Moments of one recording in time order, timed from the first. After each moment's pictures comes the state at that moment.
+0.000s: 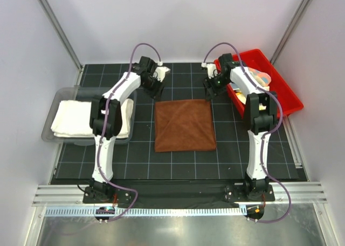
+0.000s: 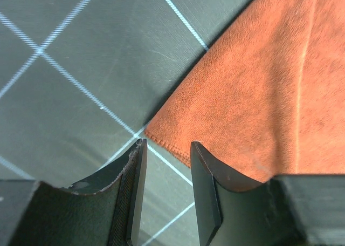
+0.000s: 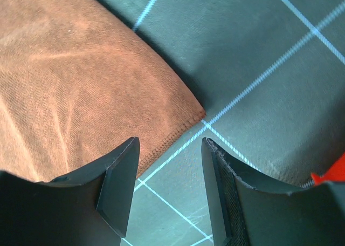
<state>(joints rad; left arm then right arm) -0.34 2.21 1.95 -0.81 0.33 0.30 0.16 2.21 1.92 -0.92 -0.40 -0.38</state>
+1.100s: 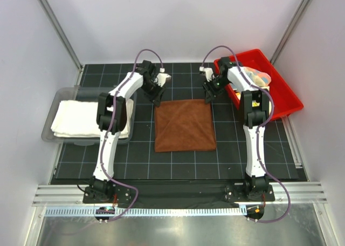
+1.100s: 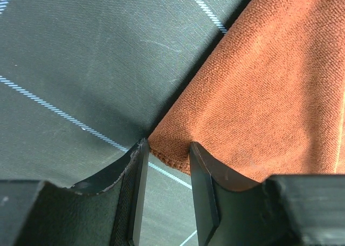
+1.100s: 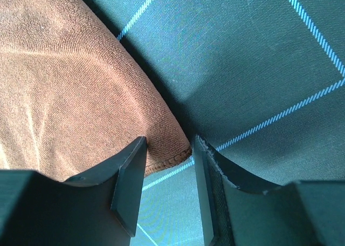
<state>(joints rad) -0.31 2.41 2.10 -0.96 0.41 0.42 0.14 2.44 2.14 -1.06 -0.53 -0.55</state>
